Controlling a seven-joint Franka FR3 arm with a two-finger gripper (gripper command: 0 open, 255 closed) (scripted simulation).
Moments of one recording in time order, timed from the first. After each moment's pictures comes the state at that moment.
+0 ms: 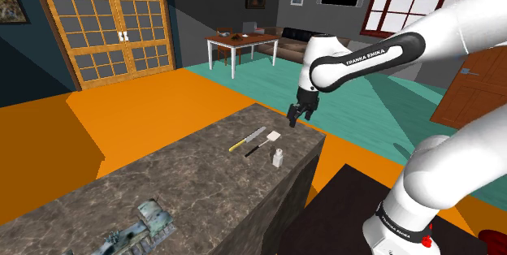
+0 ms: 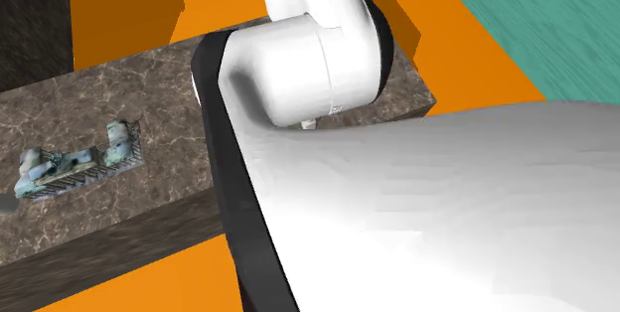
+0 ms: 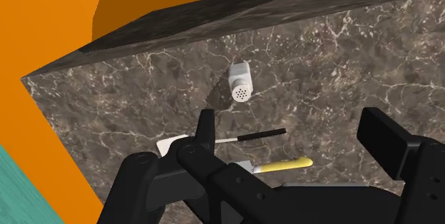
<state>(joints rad) -0.01 -0.43 -0.01 -2.59 -0.03 2.23 0.09</state>
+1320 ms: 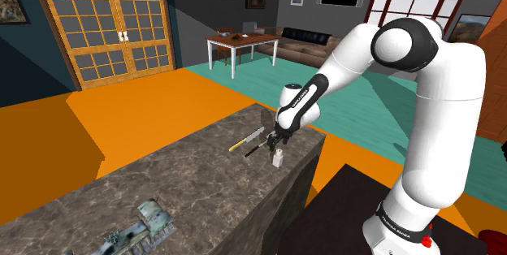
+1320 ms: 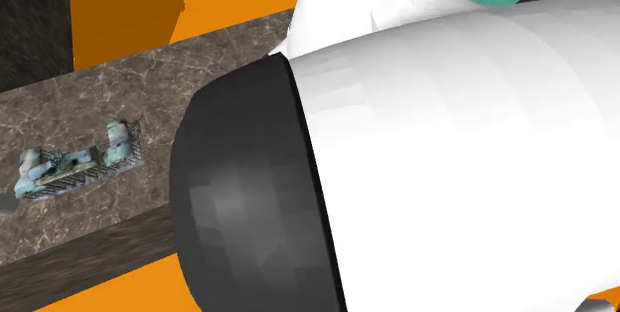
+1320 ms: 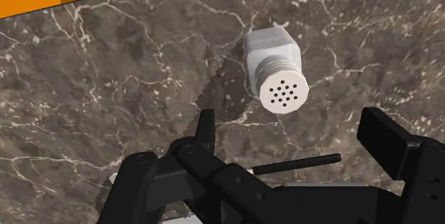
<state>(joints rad) -0.04 0.30 -0.04 -2.41 0.03 2.80 -0.02</state>
